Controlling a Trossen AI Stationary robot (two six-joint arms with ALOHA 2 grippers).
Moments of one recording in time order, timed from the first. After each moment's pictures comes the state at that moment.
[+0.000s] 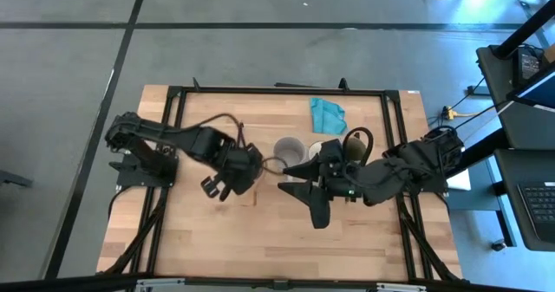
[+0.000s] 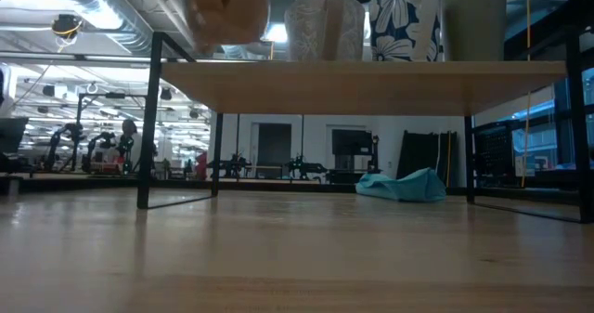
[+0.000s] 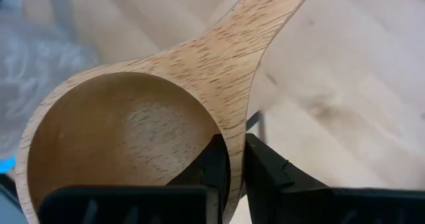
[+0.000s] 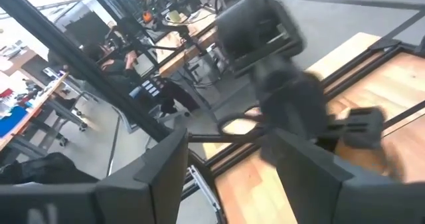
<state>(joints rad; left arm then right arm) -0.24 1.62 1.70 -1.37 -0.06 0.63 0.53 1.81 2.33 -0.79 0.60 0.78</state>
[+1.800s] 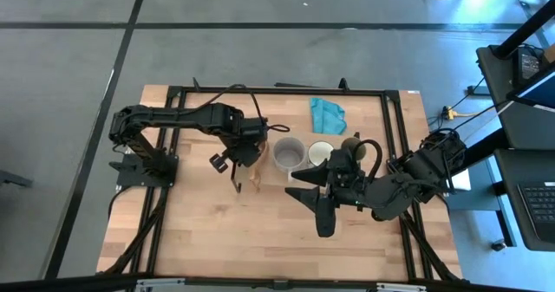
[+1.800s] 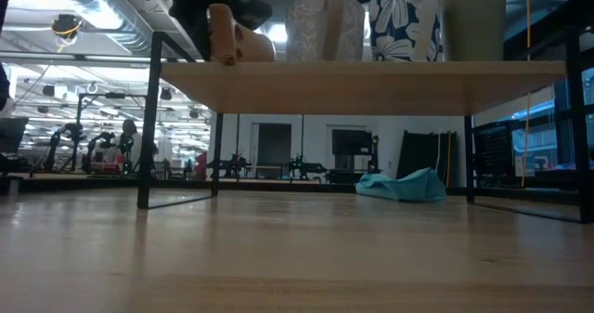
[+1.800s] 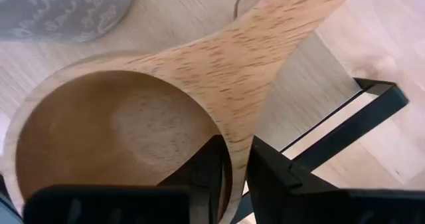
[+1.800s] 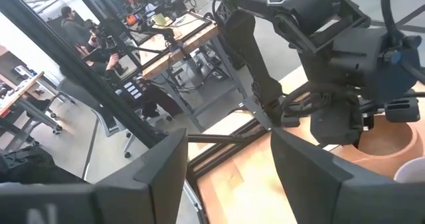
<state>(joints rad) 0.06 1.62 1.56 -1.29 0.04 0.84 0.61 1.81 2.33 -0.84 0.74 0.78</state>
